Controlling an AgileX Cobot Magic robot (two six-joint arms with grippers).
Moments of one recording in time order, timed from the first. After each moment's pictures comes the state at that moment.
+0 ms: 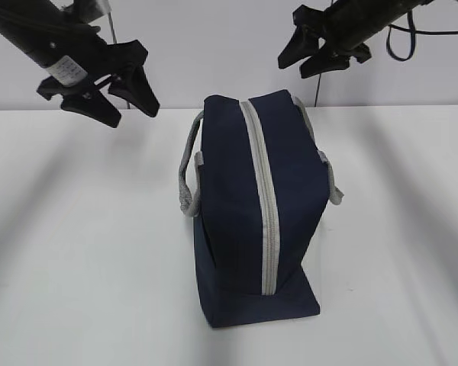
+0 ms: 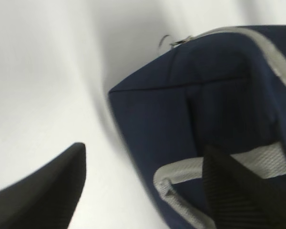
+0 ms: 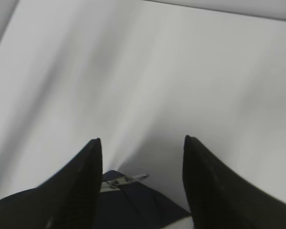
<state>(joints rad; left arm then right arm) -0.21 1.93 -1.69 -0.53 1.09 0.23 0.02 2.40 -2.41 0.68 1.23 -0.36</state>
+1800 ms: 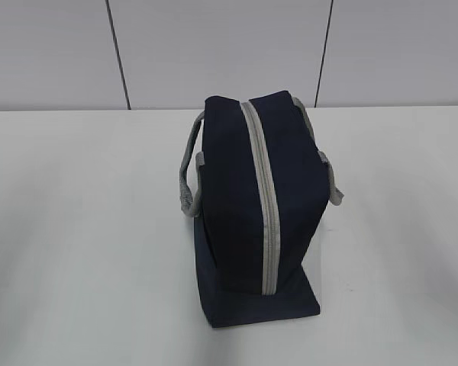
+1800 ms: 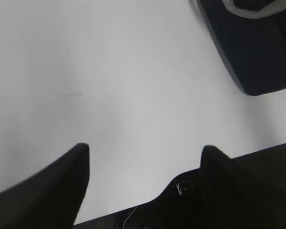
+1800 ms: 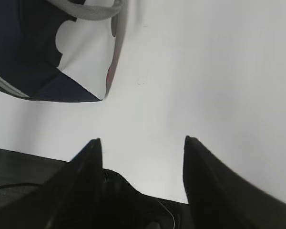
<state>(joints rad) -0.21 0.64 -0.72 -0.11 1.06 0.02 0.33 0.78 -0.81 -0.03 1.07 0.17</state>
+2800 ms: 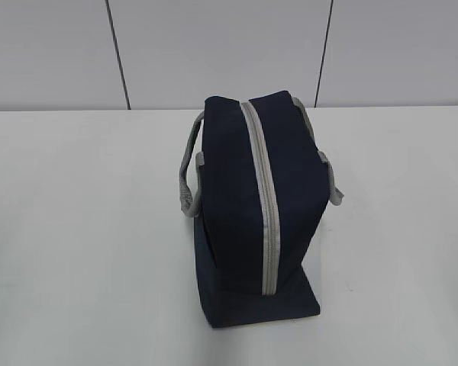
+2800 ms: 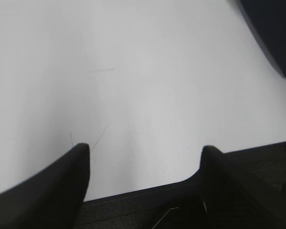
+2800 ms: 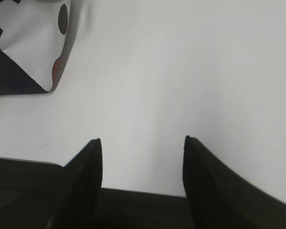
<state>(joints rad) -0.21 0.31 -0.52 0.01 1.10 -0.06 0.33 0.16 -0.52 -0.22 1.17 0.21</state>
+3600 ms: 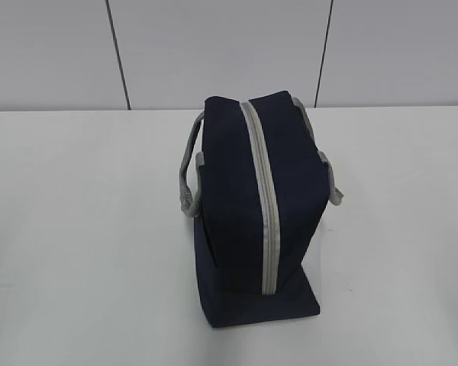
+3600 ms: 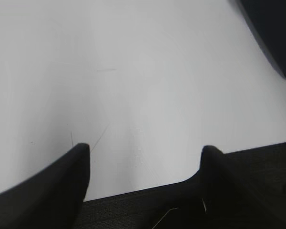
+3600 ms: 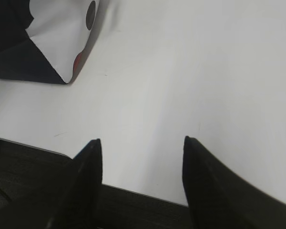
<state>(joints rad) -0.21 0.31 -0.52 0.01 1.10 -0.06 0.33 0.16 -0.51 -0.15 1.14 0.07</state>
